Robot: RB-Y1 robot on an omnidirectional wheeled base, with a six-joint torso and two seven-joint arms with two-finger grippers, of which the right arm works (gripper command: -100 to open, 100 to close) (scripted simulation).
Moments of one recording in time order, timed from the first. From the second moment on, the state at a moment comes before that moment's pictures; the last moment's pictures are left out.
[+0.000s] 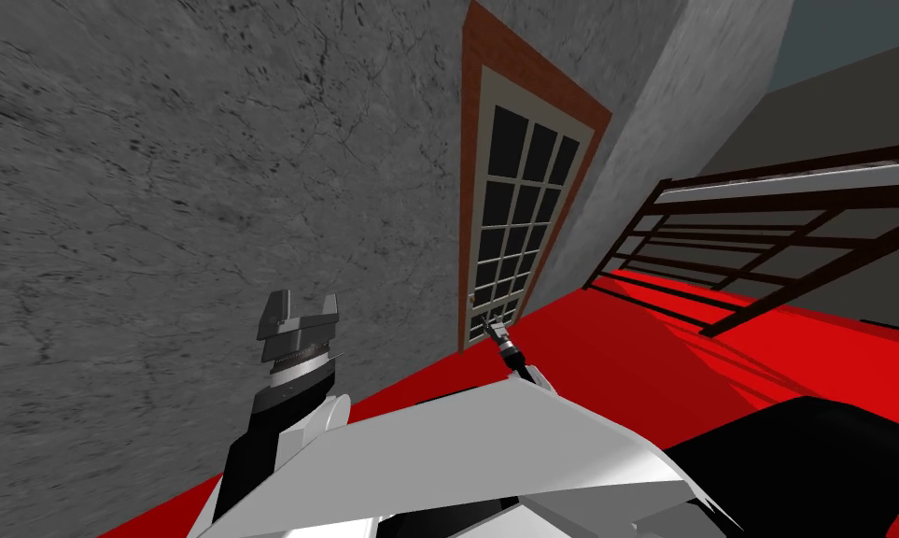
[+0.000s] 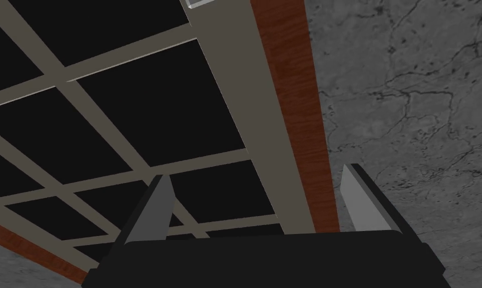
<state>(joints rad) 0.17 -0.14 -0.14 -1.12 0.30 -0.84 0.89</state>
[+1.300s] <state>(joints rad) 0.08 -0.18 -0.18 -0.79 0.41 -0.94 1.11</state>
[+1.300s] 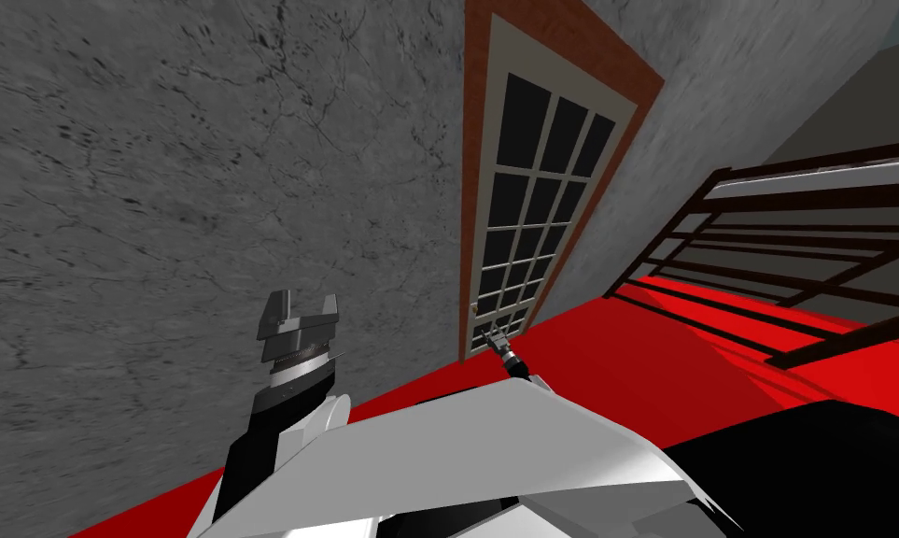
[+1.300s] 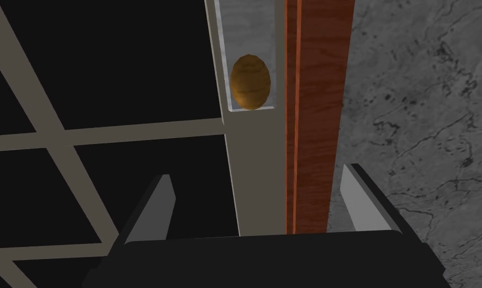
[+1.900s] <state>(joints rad) 0.10 -0.21 -0.24 -0.72 0.38 -1.00 1.10</state>
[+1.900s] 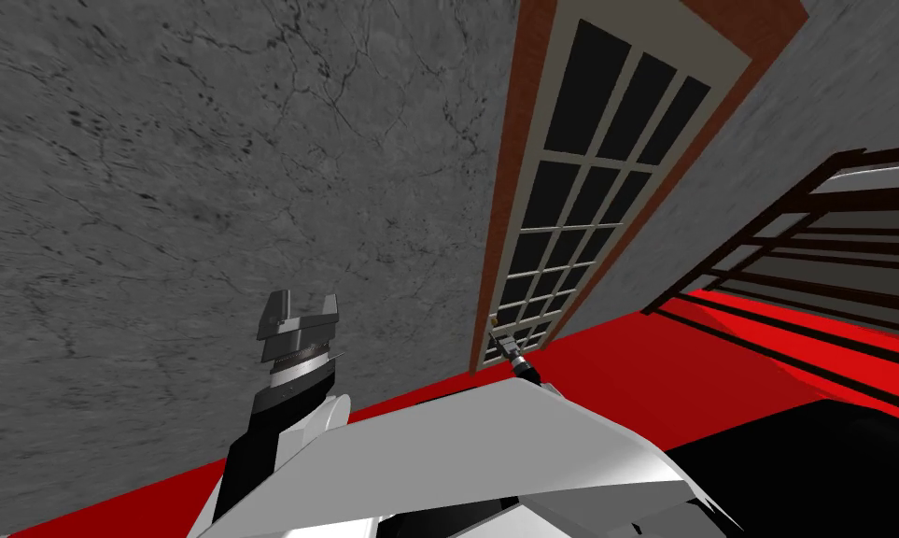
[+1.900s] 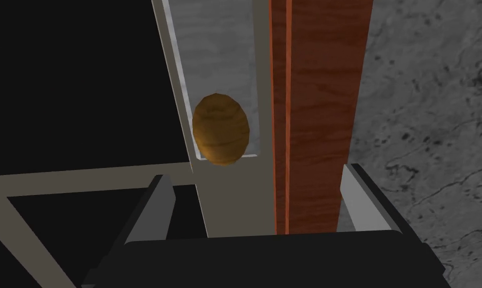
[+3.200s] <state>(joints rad) 0.12 -0.25 -0.27 -0.70 0.34 -1.03 1.07</state>
